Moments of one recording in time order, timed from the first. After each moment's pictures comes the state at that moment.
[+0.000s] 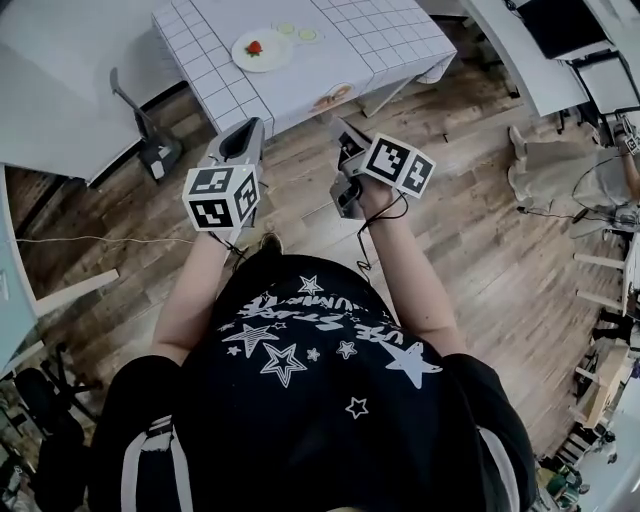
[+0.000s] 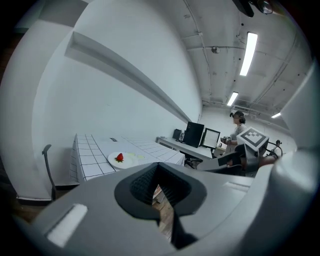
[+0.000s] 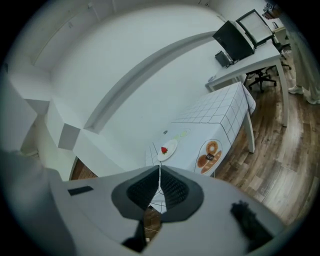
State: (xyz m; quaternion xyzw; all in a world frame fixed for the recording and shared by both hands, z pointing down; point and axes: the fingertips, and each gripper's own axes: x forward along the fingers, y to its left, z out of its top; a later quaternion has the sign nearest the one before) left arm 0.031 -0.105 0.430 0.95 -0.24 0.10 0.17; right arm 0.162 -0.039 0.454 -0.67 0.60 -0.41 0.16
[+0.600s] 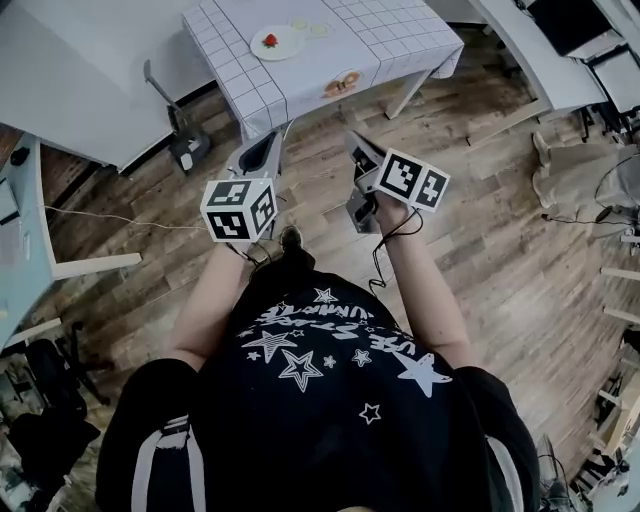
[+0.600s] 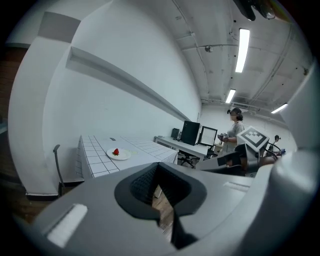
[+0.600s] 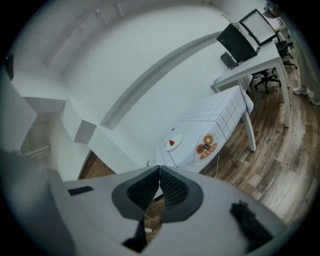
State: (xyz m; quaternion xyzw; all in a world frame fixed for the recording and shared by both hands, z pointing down) left arm 0.001 0.004 0.412 0.95 -0.25 0.11 0.15; right arm 0.125 0.061 0.437 -0.65 0.63 -0.39 0.16
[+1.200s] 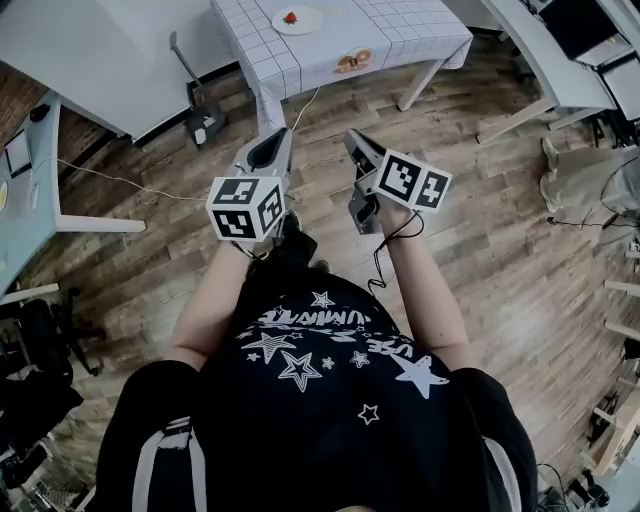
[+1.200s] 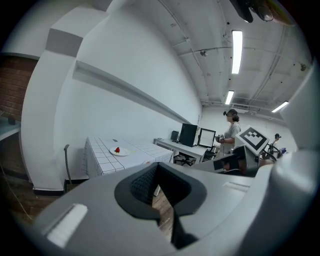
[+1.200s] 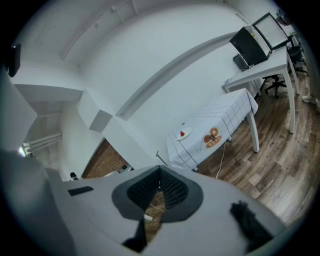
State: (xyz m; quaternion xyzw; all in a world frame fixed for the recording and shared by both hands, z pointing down) left arm -0.052 0.105 0.394 0.95 -0.27 0.09 0.14; right arm 0.054 0.144 0.421 -0.62 0.68 -0.37 0.12
